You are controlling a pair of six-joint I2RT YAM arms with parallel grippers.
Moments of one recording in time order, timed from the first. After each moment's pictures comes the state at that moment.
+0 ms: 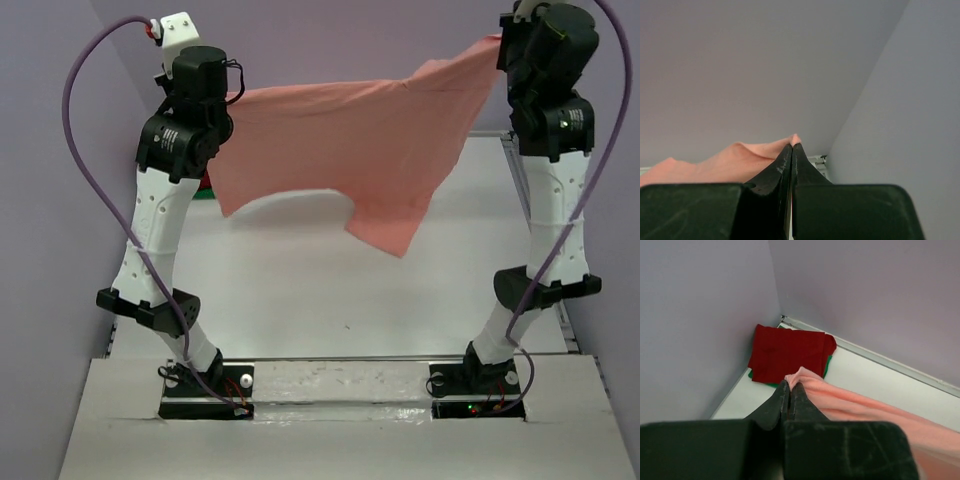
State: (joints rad) left arm -0.40 1.67 2.35 -0.97 -0.86 -0.25; right arm 0.20 1.81 2.59 -0.69 0.45 -0.26
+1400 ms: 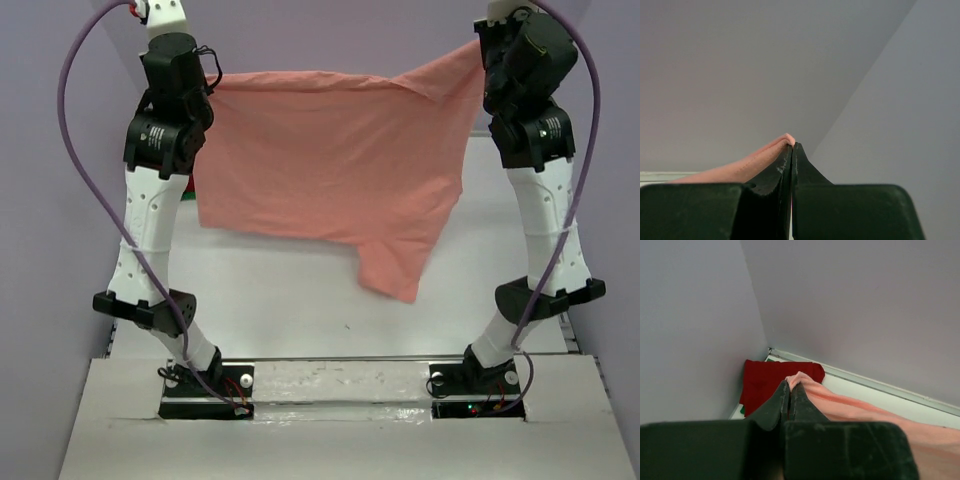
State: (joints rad) left arm -0.31 1.66 2.33 -0.75 -0.66 -0.08; right arm 0.33 1.72 2.44 -0.48 0.58 -0.52
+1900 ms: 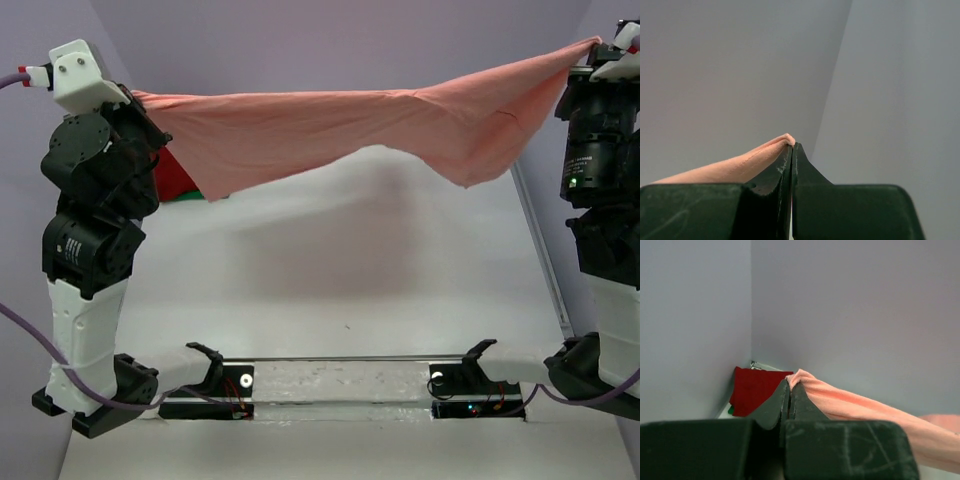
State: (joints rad) left arm -0.44 1.21 2.06 -0.71 -0.72 -0.12; right arm 0.60 1.25 2.15 -0.30 0.76 -0.63
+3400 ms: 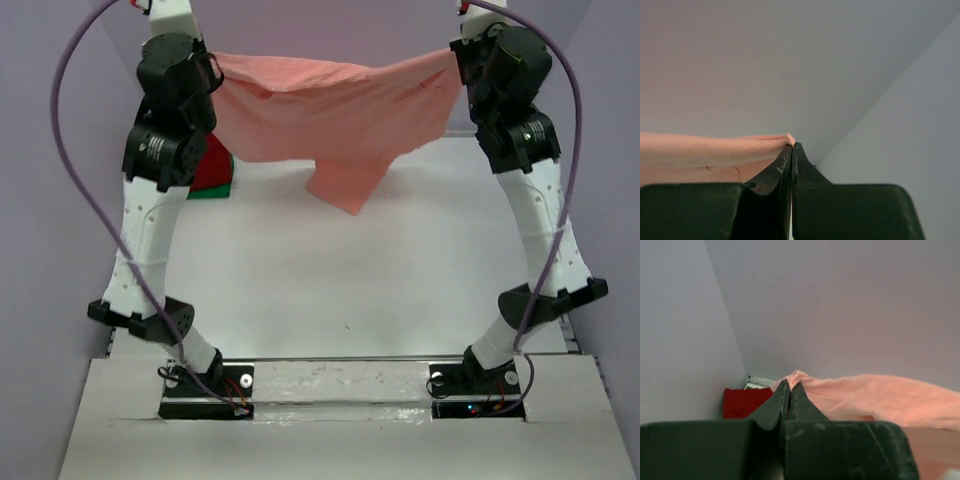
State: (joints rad) left arm -0.38 1.66 2.36 -0.62 -0.63 -0.01; right arm 0.36 1.71 2.31 -0.46 0.49 -0.49
